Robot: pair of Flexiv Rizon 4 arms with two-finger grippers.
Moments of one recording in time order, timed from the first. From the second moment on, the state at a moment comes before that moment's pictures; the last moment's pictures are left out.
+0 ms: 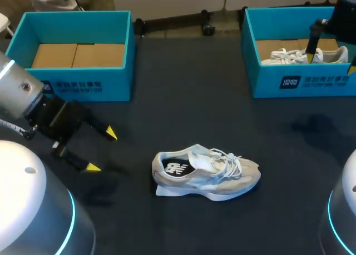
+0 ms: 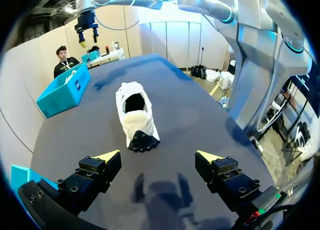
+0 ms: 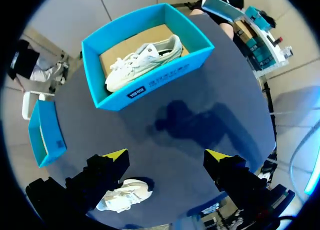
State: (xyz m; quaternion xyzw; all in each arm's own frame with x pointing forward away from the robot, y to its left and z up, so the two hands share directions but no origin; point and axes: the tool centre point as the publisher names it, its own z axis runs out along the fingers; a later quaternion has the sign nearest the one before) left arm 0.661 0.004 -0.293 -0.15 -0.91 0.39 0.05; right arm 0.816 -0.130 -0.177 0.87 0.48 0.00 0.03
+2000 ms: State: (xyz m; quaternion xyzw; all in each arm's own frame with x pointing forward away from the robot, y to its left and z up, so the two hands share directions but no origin) left arm 0.656 -0.008 -0.354 -0.12 -0.87 0.47 0.04; right arm 0.754 -0.060 -0.196 0.82 0.57 0.04 0.04
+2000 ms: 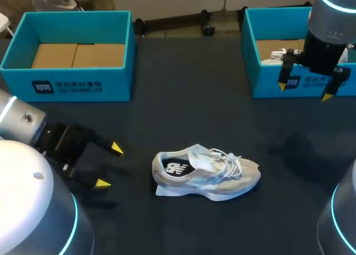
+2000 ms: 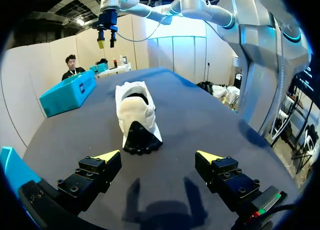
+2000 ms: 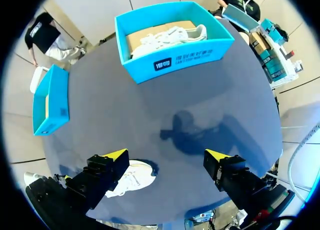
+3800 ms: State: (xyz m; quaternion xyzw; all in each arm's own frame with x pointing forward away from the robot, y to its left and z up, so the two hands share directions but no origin) left arm 0.661 -0.050 -0.382 0.02 -0.83 0.55 0.05; right arm 0.754 -0.060 -0.196 0.82 0.57 0.04 0.04
